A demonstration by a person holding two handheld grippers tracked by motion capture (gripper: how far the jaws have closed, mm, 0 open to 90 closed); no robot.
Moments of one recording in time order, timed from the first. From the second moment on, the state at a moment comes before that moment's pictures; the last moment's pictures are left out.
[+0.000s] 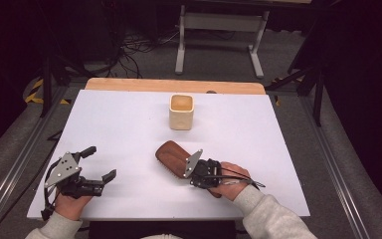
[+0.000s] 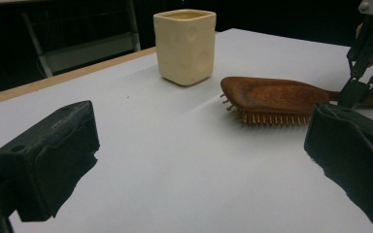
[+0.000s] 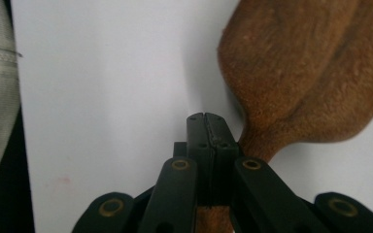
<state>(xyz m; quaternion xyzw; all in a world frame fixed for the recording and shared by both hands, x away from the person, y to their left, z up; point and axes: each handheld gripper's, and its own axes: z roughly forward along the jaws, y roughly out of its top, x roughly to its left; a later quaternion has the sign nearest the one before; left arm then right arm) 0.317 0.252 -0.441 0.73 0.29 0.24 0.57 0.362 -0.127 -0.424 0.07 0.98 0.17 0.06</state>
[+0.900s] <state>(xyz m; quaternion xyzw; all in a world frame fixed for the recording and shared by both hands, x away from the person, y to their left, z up) 0.317 0.253 -0.442 0.73 0.29 0.24 0.57 0.388 -0.148 -0.427 0.10 0.98 0.15 0.08</state>
